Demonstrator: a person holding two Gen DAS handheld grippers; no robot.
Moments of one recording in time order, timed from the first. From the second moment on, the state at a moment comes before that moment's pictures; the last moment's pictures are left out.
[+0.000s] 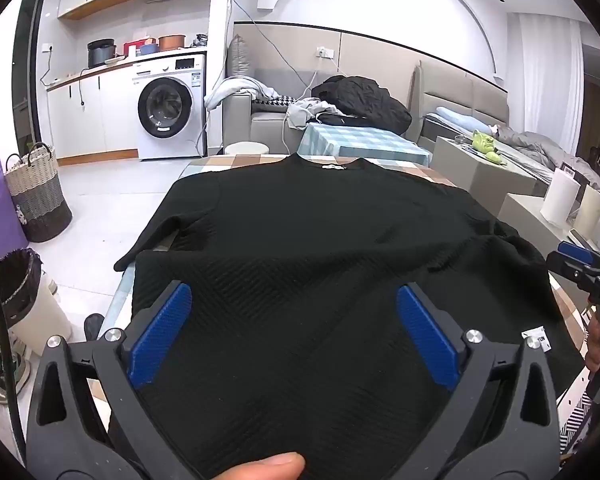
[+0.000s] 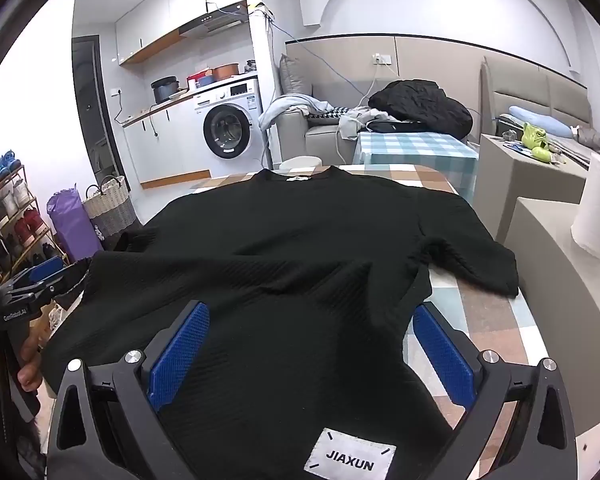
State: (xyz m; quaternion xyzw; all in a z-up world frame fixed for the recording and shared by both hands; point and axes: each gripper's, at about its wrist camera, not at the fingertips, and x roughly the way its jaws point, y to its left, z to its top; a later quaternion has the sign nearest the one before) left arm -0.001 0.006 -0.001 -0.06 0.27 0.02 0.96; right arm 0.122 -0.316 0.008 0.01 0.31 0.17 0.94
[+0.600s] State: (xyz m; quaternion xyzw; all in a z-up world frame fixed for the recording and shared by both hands) left arm 0.000 -0.009 0.007 -0.04 0.27 0.01 0.96; right arm 0.122 -0.319 0.008 0.01 0.30 0.17 0.94
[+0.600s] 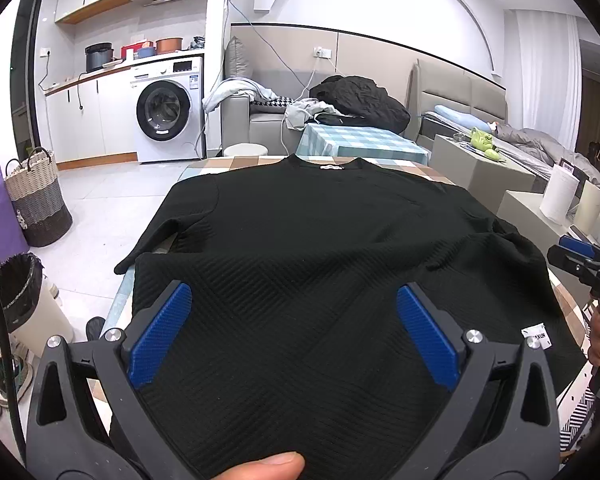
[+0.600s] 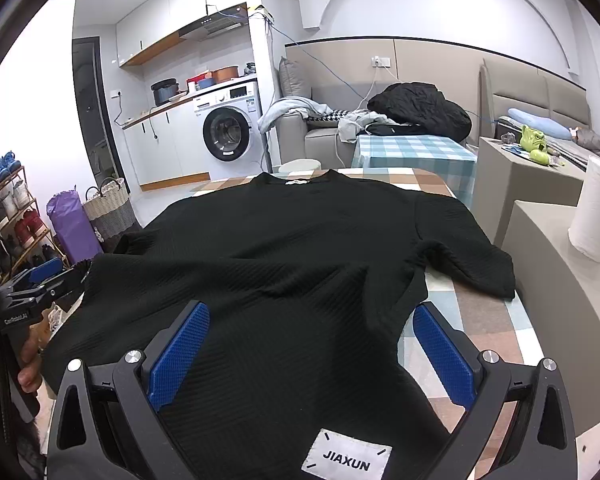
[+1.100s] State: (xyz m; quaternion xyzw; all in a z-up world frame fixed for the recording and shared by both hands) left arm 0.000 -0.011 0.008 -0.04 0.27 0.01 0.96; right arm 0.121 -0.319 0.011 0.00 0.30 0.16 0.94
